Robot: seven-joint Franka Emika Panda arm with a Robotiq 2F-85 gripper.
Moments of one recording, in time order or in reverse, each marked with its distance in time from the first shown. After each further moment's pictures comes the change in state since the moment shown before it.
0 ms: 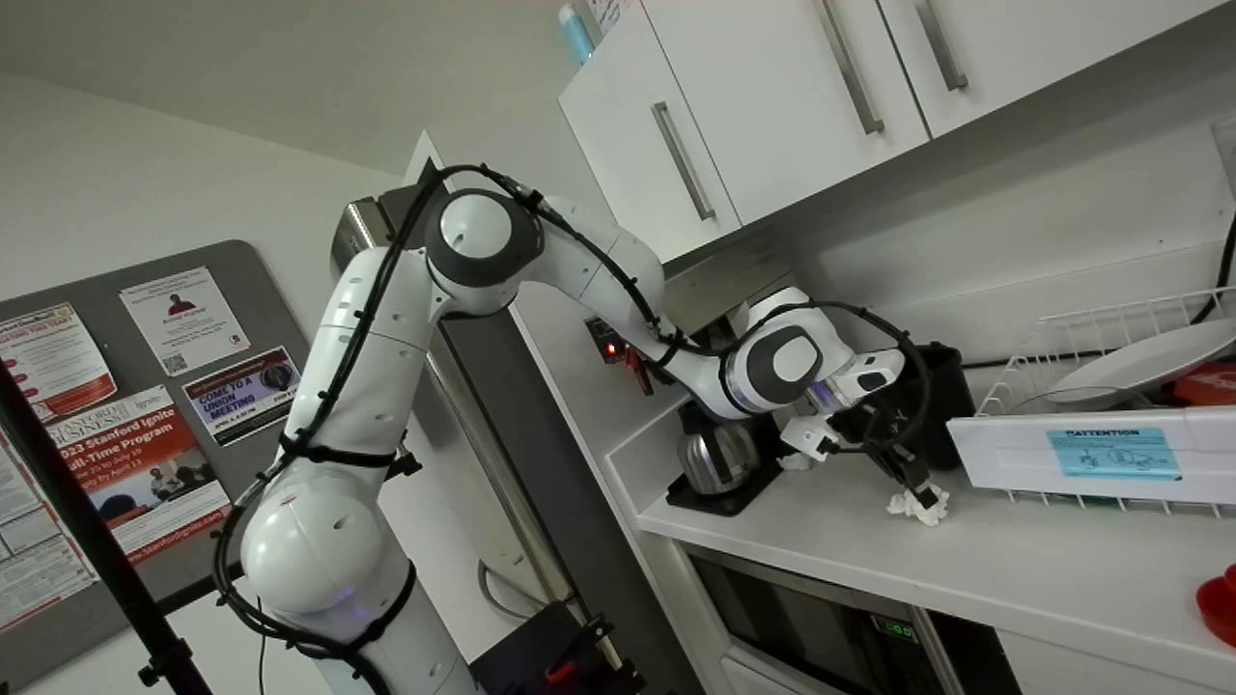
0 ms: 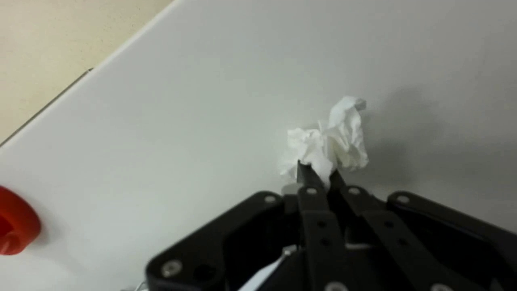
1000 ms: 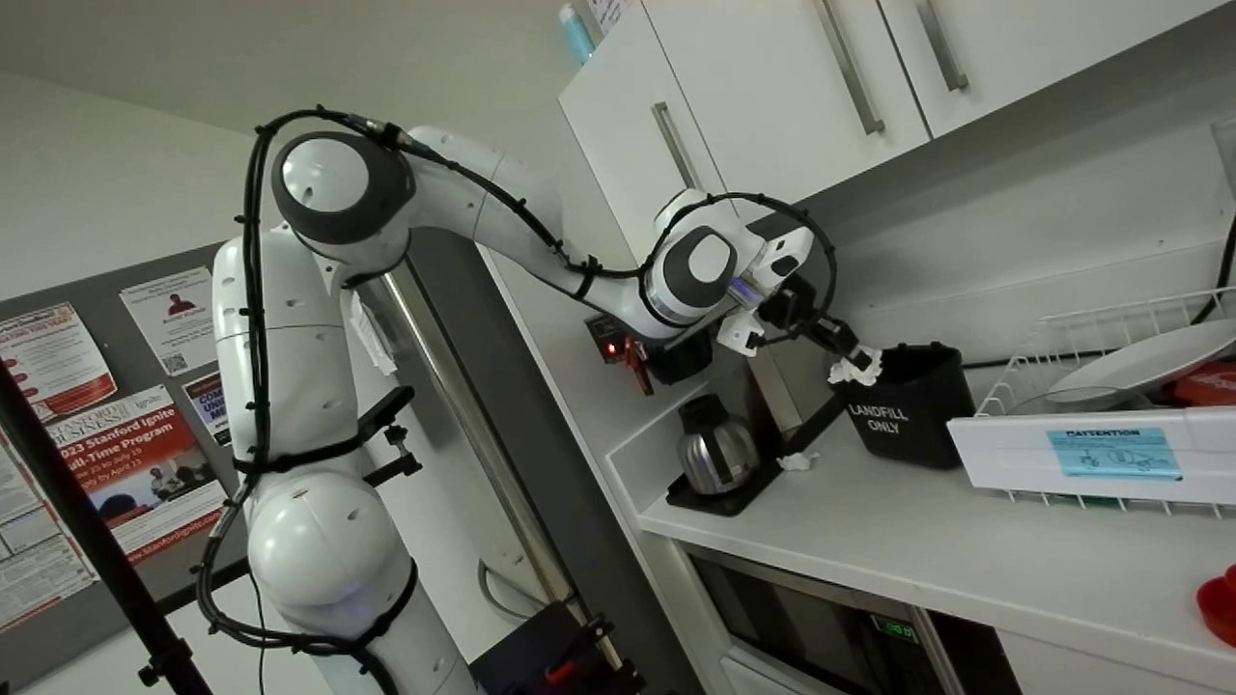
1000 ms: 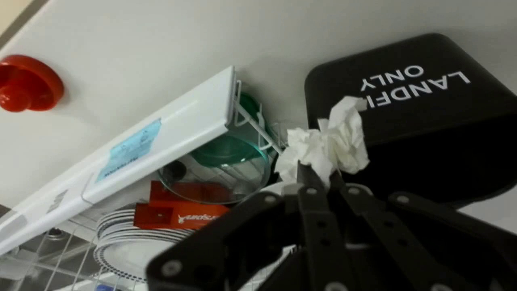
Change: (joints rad) arm 0.091 -0.429 -0.054 -0.211 -0.114 0.092 0.104
